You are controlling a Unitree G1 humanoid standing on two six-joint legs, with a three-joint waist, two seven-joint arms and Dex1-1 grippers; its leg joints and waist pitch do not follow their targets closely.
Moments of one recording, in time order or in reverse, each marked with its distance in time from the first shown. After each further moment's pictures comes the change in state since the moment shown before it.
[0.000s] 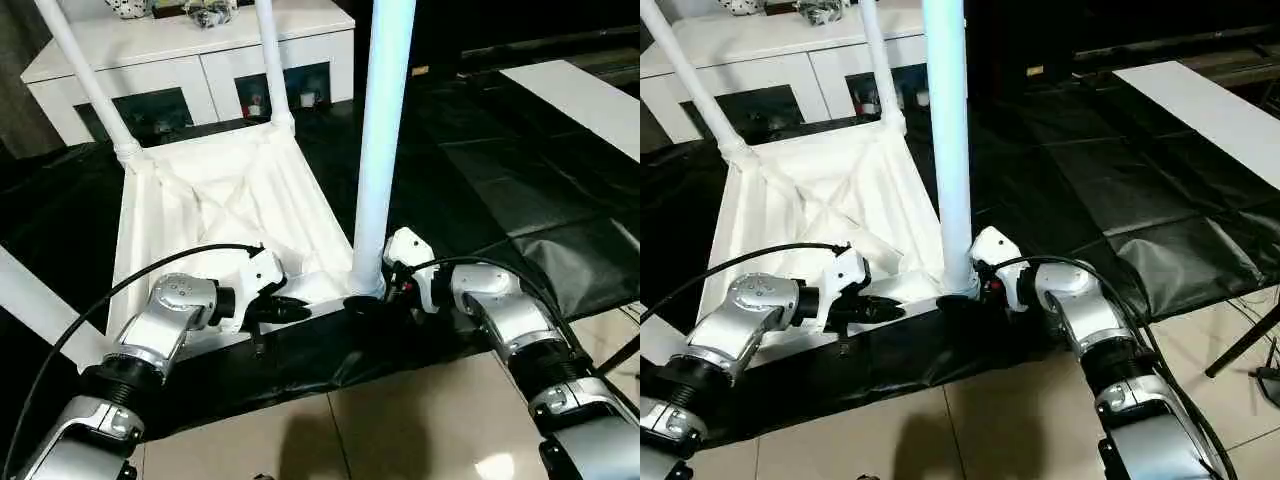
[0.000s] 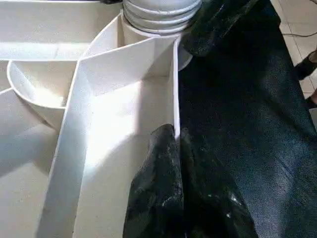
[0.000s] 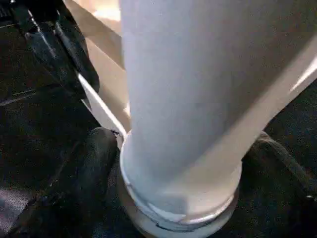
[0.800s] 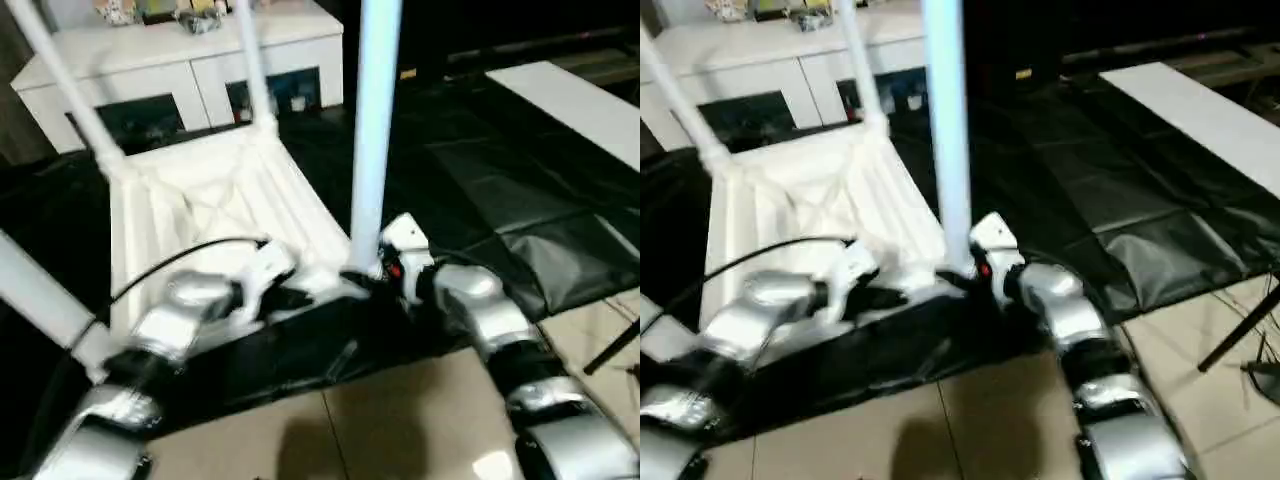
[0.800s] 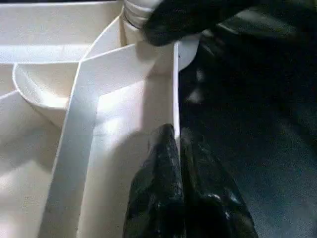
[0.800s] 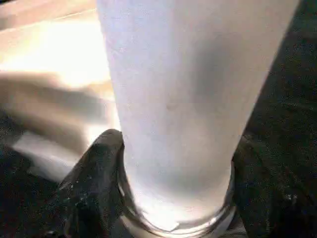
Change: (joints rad) left arm -0.106 -0.145 0.015 0.111 0.065 0.101 0.259; right arm -0.049 0.184 -0.130 0.093 -0.006 0.132 -0.501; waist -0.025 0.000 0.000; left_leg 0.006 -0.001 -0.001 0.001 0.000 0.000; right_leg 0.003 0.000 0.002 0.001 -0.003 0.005
